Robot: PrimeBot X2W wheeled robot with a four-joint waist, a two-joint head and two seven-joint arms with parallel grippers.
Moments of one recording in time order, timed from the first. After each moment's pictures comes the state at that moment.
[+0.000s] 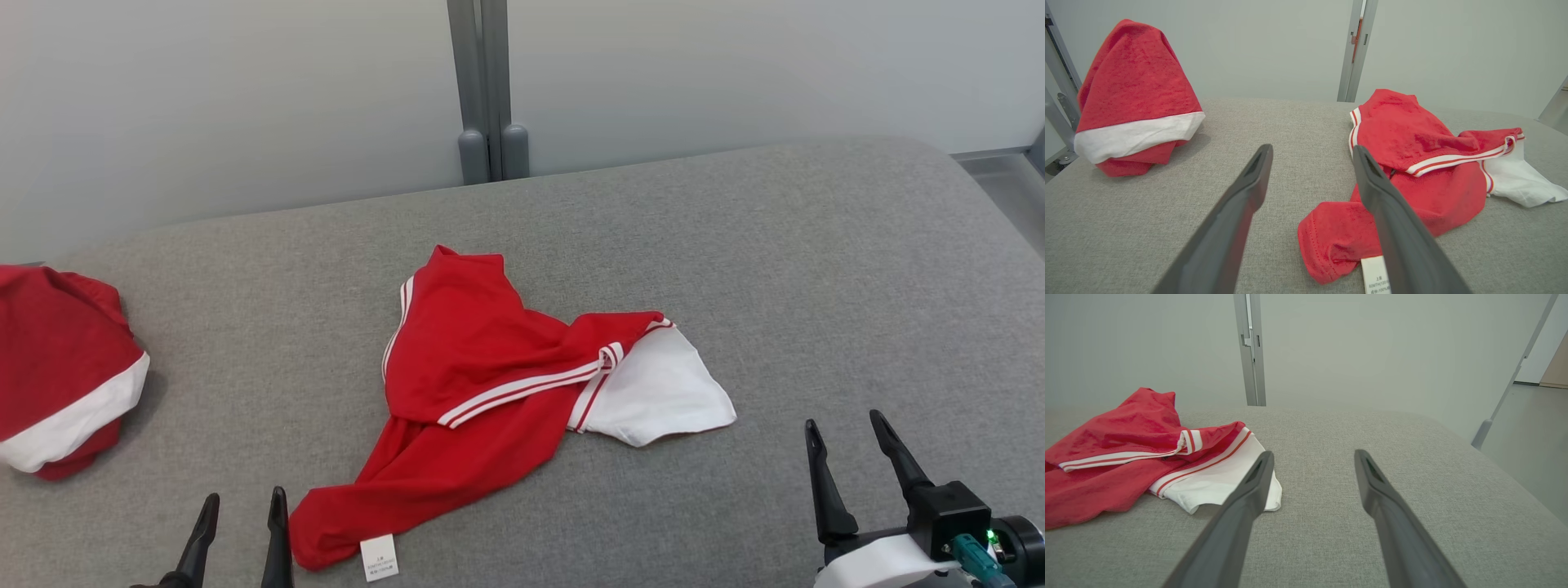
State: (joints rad) left arm 0.21 0.08 0.02 0.11 -0.24 -0.13 -0.26; right arm 0.12 -0.05 -0.06 0.13 -0.02 0.13 -0.26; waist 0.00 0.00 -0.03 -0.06
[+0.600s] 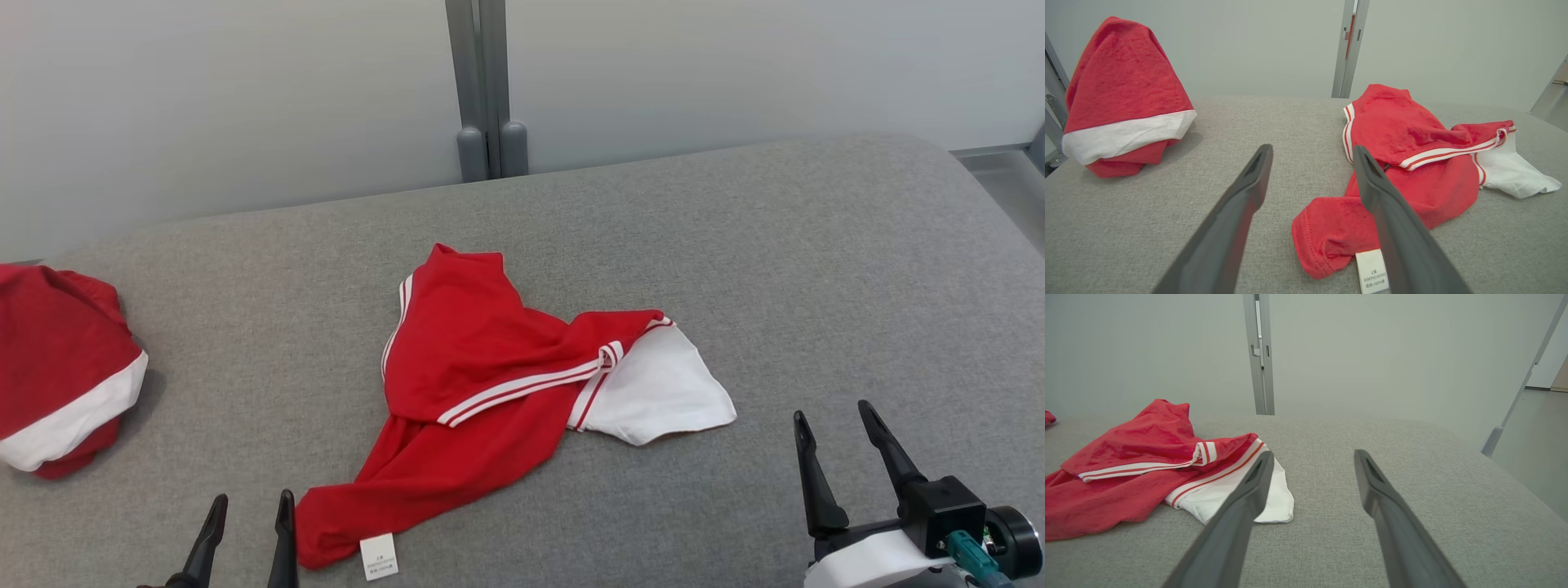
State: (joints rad) left arm 0.22 0.11 -0.01 0.10 -0.25 -0.13 -0.26; right arm 0.12 -0.05 -0.03 0.10 0.00 0.13 -0.26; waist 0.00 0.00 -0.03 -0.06
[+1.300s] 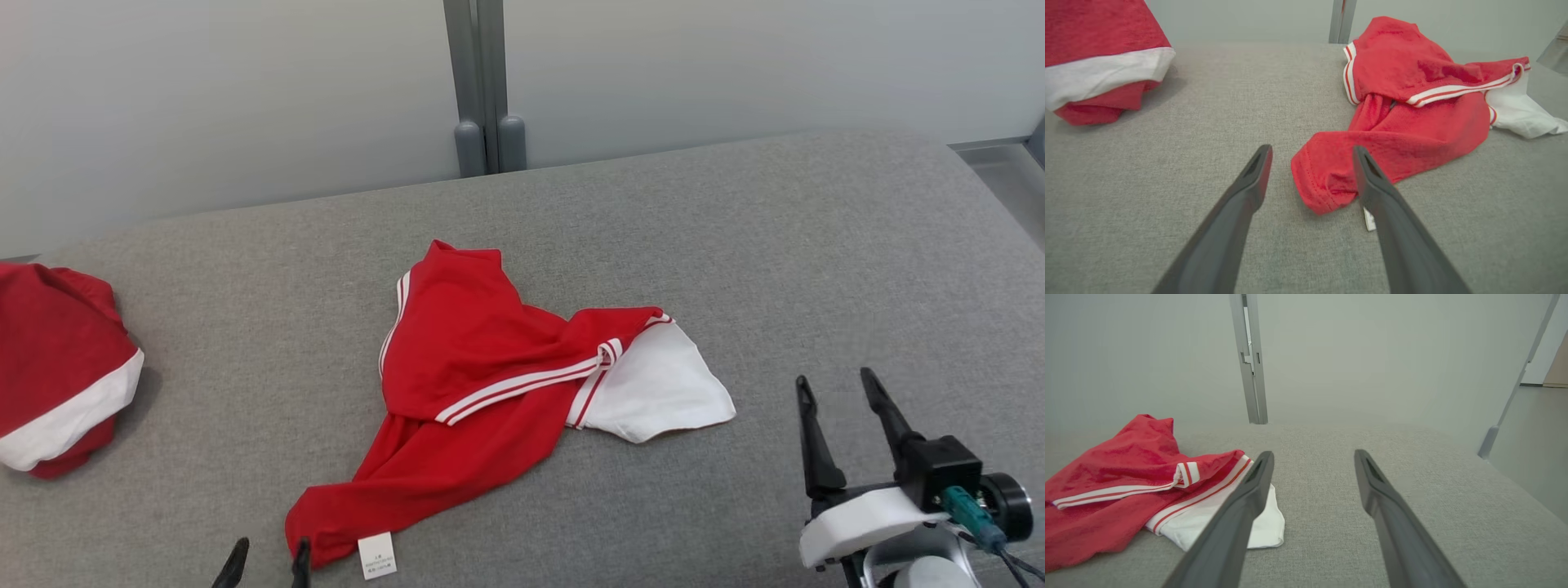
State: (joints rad) left arm 0.21 0.14 -0.05 0.22 -0.26 -0.13 -0.23; right arm 0.02 -0.05 -0.05 0.15 0.03 0.13 -0.26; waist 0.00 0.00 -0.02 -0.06
